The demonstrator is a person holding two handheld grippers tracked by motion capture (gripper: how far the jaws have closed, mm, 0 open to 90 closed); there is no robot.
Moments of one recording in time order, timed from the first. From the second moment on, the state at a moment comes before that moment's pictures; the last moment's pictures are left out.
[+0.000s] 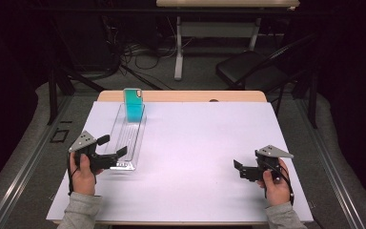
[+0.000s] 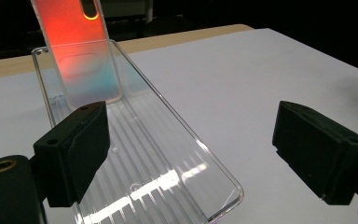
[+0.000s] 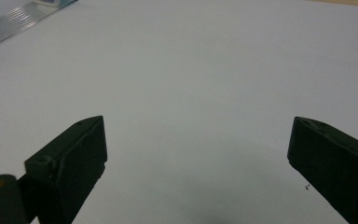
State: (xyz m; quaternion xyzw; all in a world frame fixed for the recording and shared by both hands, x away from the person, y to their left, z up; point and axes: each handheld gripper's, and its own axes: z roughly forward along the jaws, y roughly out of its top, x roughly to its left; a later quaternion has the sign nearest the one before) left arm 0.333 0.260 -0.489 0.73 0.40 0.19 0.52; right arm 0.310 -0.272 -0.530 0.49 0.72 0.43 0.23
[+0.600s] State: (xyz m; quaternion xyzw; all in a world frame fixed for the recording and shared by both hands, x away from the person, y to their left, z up) left arm 0.333 0.265 -0.490 0.73 0.41 0.19 0.52; right arm 0.311 -0.271 -0.533 0.49 0.72 0.43 0.23
